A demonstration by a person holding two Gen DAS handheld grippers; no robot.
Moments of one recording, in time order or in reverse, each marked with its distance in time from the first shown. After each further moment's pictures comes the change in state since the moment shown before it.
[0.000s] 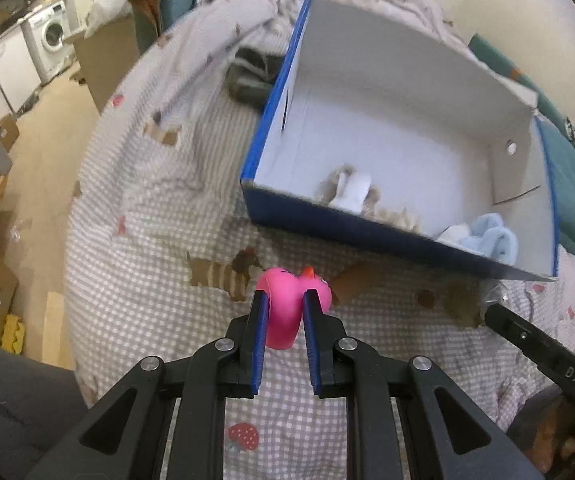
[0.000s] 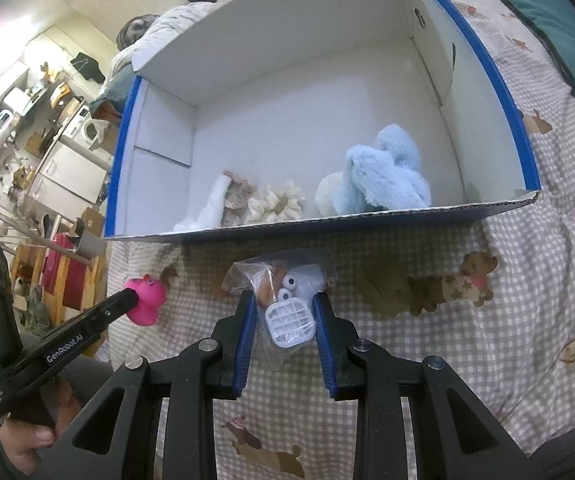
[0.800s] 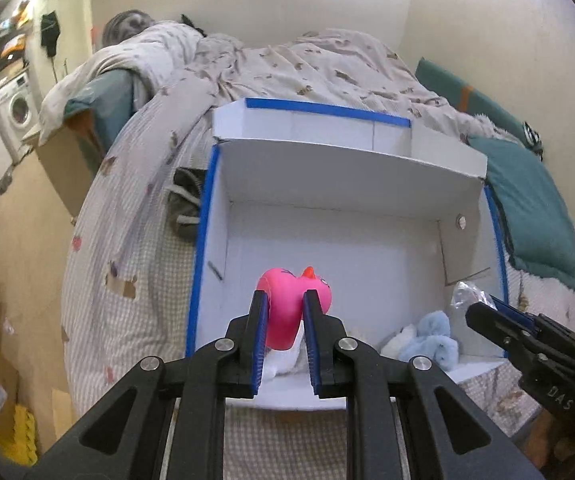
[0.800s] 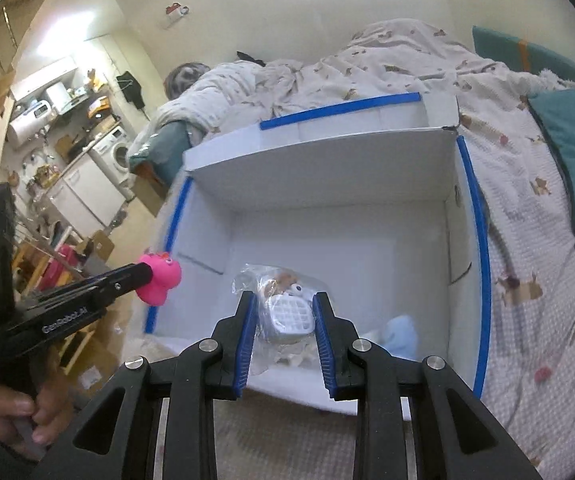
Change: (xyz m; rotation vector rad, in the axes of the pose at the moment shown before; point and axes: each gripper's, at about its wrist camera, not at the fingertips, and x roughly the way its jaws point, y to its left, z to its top) left arm -0.022 -0.064 0.109 0.179 -0.175 -0.053; right arm -0.046 0.024 0.083 -0.182 -0.236 -0.034
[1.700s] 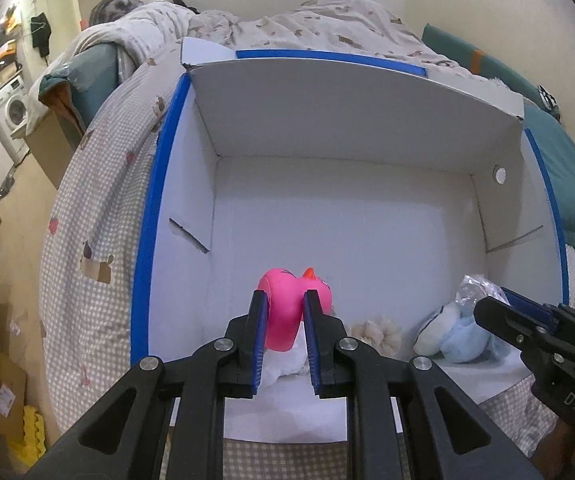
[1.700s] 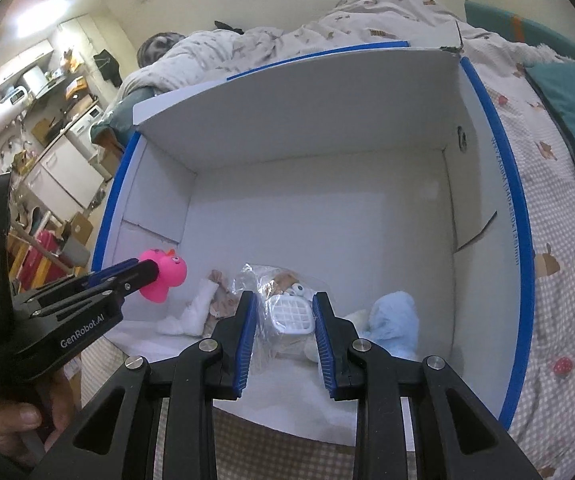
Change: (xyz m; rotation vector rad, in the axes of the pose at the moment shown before) left arm 0.069 -0.006 -0.034 0.033 0.073 0.037; right arm 0.049 -0.016 -0.024 0.015 0.101 -0.043
